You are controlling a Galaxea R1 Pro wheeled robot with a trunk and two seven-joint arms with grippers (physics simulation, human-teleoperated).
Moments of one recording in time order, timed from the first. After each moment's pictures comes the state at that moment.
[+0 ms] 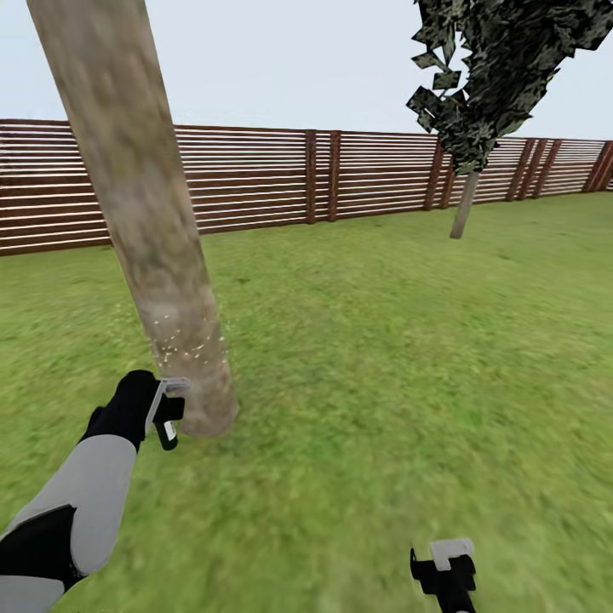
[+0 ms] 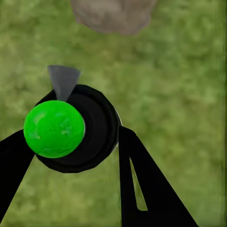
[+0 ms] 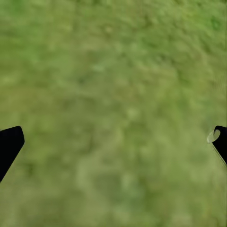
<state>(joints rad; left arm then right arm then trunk) -0.97 0.06 0.34 -0.65 -0.41 0.94 -0.12 -0.47 -0.01 -0.40 -0.10 0.61 -0.43 -0.25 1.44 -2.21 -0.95</state>
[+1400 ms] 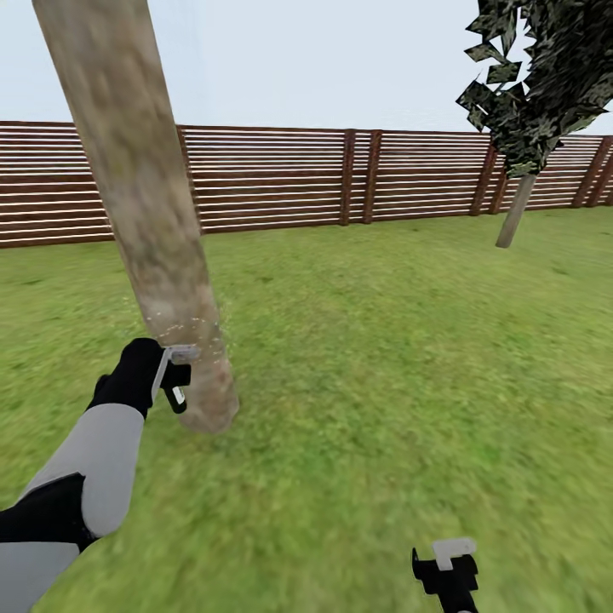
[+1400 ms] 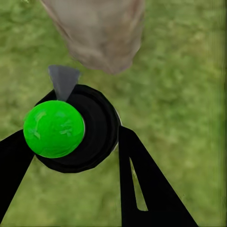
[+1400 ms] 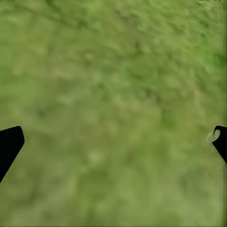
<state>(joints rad) -1.08 0.03 0.34 -0.68 -0.42 0.96 -0.12 -0.47 -0.02 -0.40 -0.10 0.61 -0.43 -0.25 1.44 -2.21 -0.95</state>
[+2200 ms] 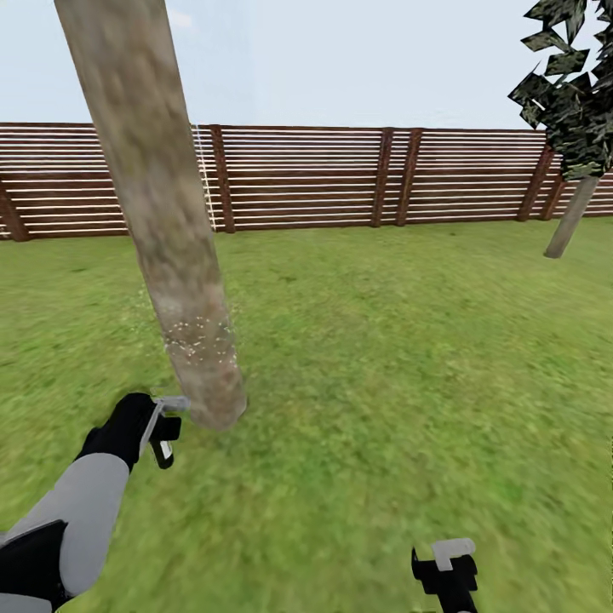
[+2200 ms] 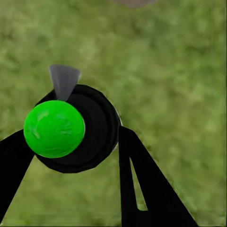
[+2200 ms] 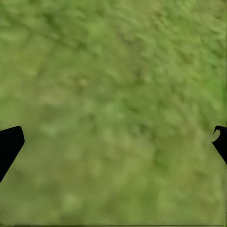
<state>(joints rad) -0.91 0.09 0.35 -0.58 -0.41 0.84 -0.14 -0.47 -0.02 -0.40 -0.10 0.61 -0.43 -0.25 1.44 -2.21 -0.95</state>
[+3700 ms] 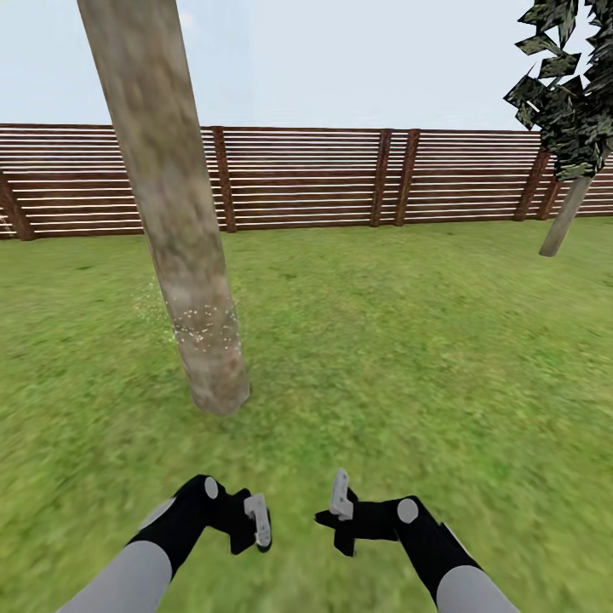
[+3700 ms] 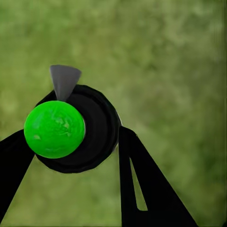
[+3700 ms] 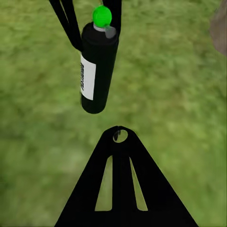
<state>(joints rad) -0.63 -0.07 0.00 -0.55 -1.03 0.03 -0.92 -0.56 0.12 -0.12 -0.56 0.84 -0.38 0.92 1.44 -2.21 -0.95</state>
